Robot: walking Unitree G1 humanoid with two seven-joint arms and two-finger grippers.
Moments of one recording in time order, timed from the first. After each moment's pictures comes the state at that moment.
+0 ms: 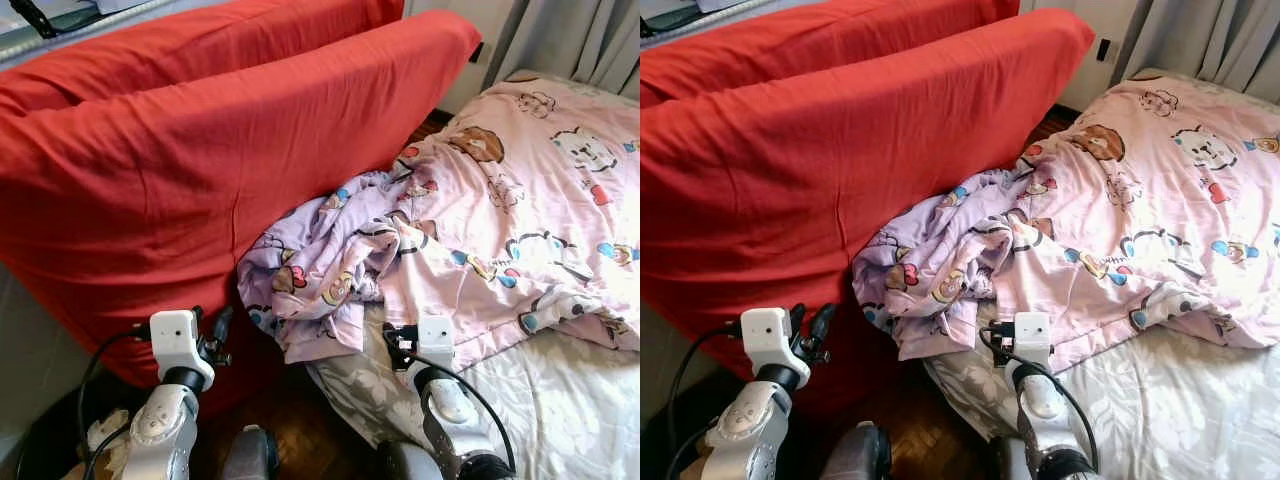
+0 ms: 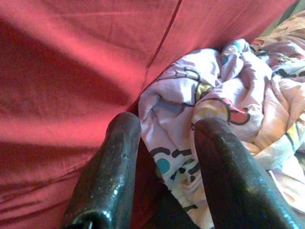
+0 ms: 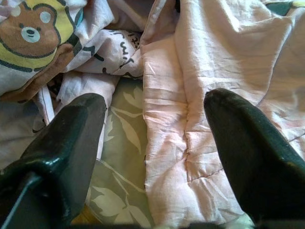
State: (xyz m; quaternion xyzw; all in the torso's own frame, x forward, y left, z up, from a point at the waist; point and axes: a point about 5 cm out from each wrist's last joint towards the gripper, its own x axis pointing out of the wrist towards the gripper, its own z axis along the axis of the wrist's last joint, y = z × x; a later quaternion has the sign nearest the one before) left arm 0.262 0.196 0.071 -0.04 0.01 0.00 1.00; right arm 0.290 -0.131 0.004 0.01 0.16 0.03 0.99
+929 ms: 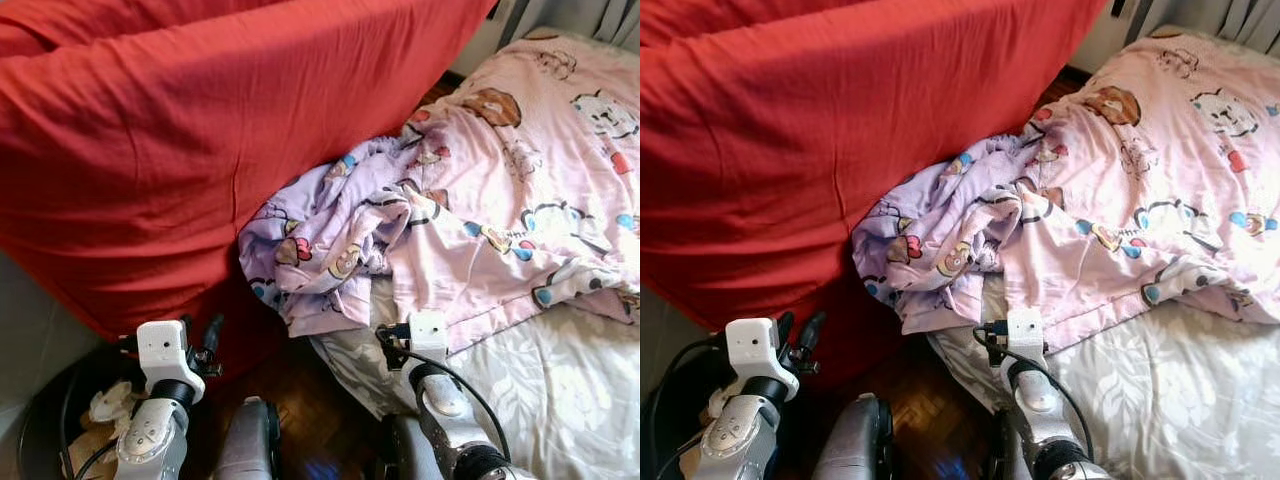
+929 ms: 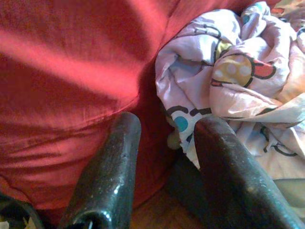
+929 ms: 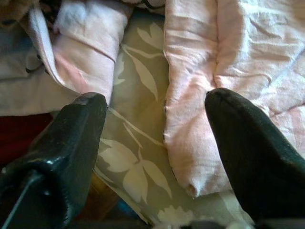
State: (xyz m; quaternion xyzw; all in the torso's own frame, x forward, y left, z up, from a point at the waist) left arm 0.245 0.200 0.079 -0.03 0.01 0.01 1.00; right arm 0.294 -0.128 0.003 0.00 0.19 0.03 0.98
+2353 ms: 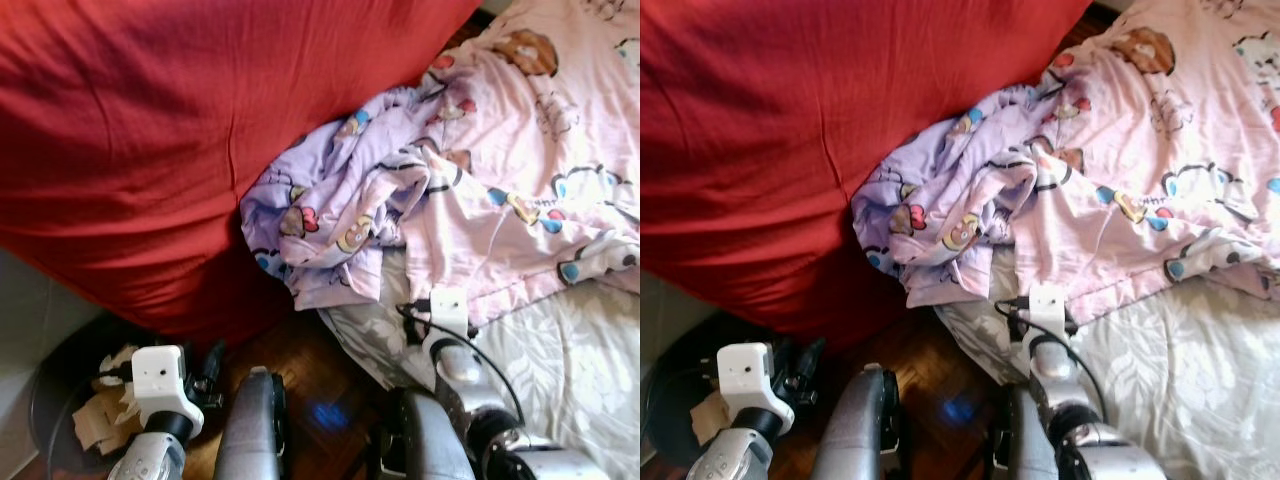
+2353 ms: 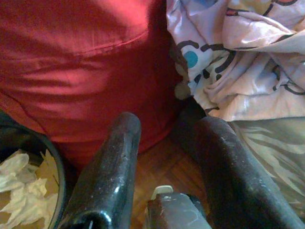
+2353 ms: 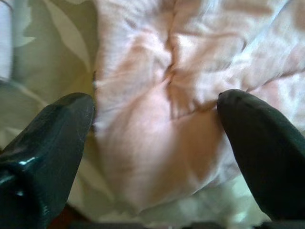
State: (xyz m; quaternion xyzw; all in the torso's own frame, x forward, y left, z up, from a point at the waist) left arm 0.205 0.192 0.082 -0.04 0.05 0.01 1.00; right arm 0.324 -0.161 0.026 -0.06 0.21 -0.06 0.97
